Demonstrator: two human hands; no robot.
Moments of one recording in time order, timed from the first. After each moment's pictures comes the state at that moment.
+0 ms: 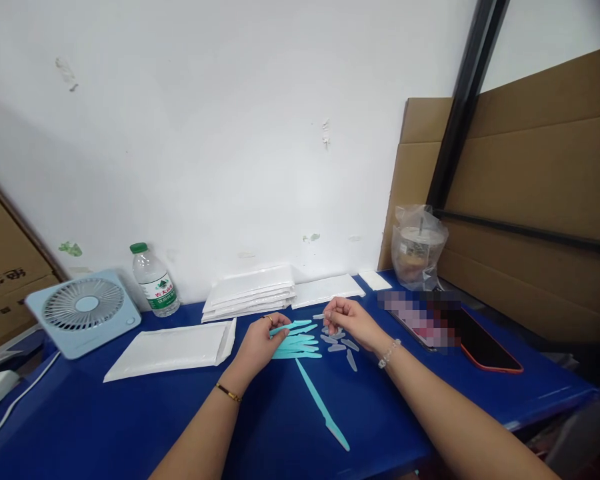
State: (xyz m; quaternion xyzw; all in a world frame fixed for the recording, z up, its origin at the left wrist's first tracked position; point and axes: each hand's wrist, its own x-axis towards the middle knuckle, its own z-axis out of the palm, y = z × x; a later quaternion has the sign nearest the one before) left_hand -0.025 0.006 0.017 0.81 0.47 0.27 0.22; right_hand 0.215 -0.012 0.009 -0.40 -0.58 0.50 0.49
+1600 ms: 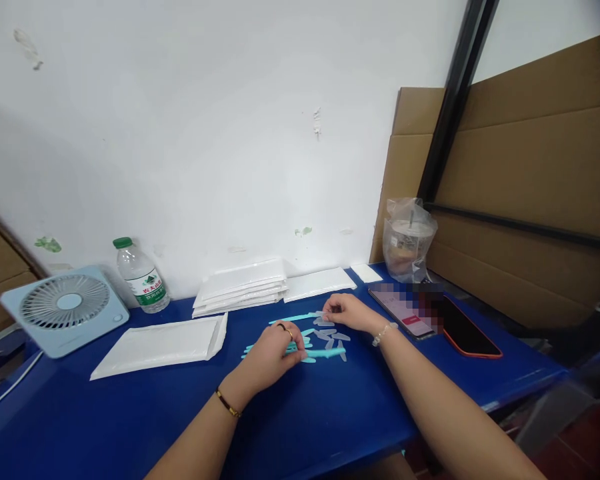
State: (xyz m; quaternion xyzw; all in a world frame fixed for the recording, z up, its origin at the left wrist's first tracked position) left_hand -0.001 -0.027 0.022 0.89 0.34 0.20 0.24; right_hand 0.252 0.006 0.002 -0.53 -0.76 0.25 0.28
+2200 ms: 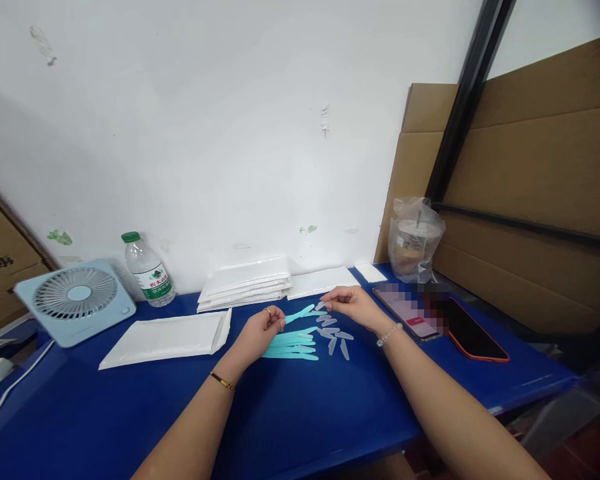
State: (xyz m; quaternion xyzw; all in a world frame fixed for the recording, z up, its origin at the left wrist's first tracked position) left_hand -0.021 0.007 0.008 0.77 0.44 0.28 0.37; right_hand 0.247 0.003 0.005 -0.42 -0.68 0.38 0.47
